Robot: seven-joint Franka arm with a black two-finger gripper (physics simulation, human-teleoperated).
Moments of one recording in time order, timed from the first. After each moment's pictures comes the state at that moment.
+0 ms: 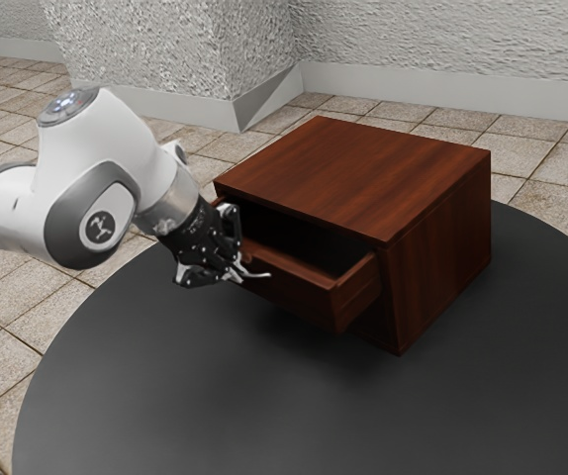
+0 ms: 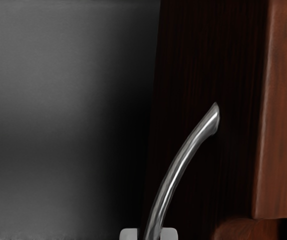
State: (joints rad) arm -0.22 -0.19 0.29 -2.05 0.00 2.26 -1.50
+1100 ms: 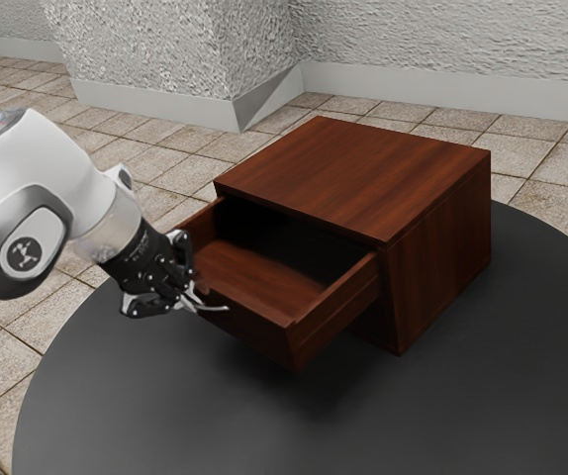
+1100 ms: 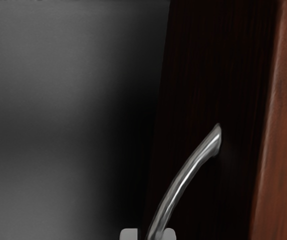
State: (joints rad) arm -0.17 -0.41 0.28 -2.24 0.01 2.20 -1.50
